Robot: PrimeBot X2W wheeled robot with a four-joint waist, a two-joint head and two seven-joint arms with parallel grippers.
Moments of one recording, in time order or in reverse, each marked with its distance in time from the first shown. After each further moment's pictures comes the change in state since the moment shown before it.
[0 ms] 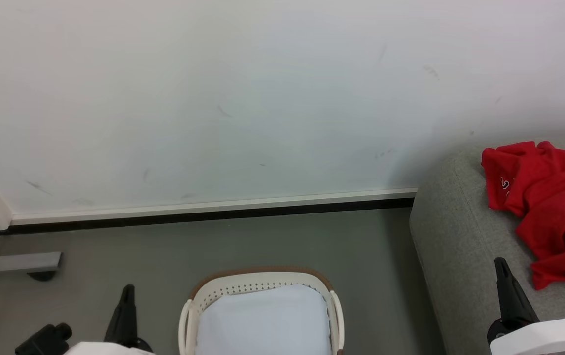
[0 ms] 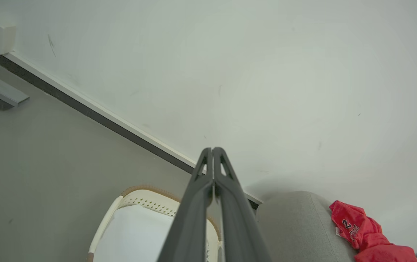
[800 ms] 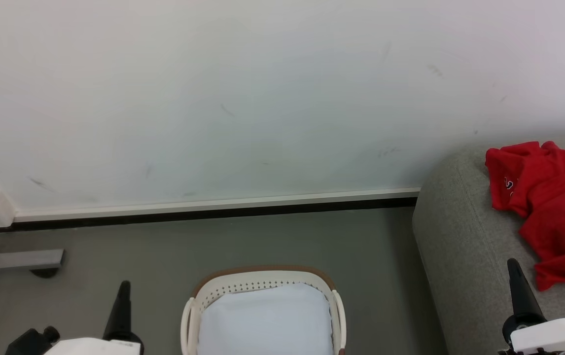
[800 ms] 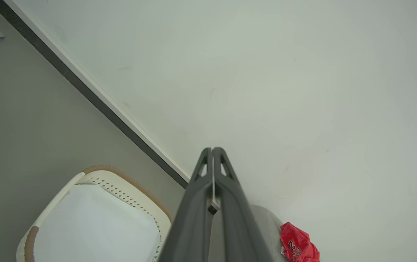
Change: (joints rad) left arm -0.006 0.001 0.017 -0.023 -0.298 0.000 0.080; right arm 0.009 0.031 -0.077 -0.019 0.236 0.000 0.078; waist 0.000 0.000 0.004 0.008
